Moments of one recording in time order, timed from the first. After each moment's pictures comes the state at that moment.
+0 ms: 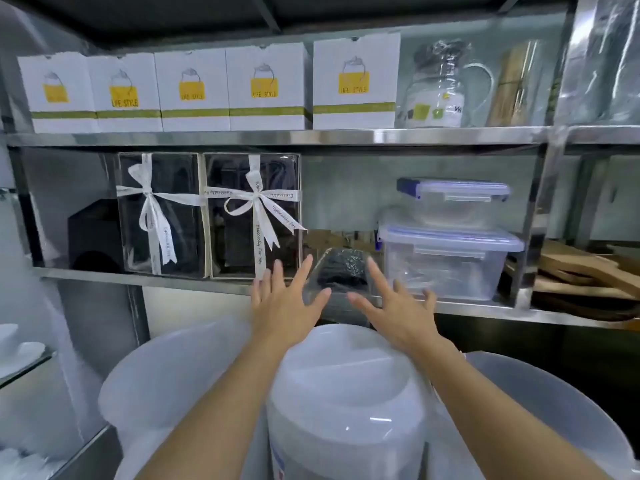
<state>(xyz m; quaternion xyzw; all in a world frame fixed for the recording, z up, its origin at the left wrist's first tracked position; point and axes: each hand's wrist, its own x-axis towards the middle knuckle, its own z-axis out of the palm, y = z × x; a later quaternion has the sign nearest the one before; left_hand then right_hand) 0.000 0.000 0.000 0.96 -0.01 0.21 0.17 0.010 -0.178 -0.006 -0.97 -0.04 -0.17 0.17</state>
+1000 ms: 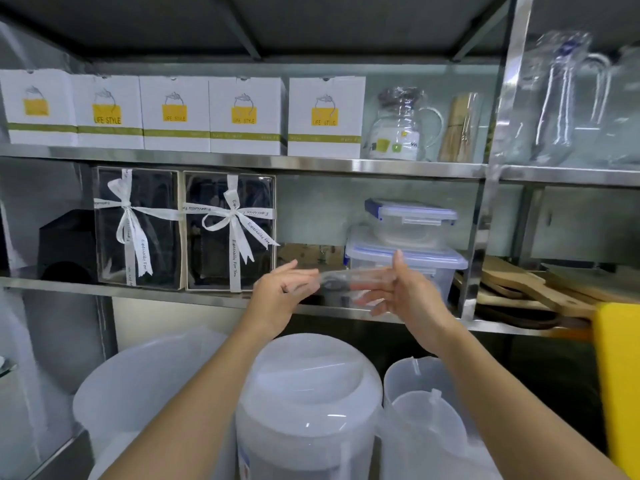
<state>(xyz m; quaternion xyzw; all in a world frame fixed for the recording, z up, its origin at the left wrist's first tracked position) -0.033 -0.024 0.042 0.77 -0.23 0.24 0.55 -0.059 -0.231 0.061 -0.71 -0.18 -0.07 0.68</state>
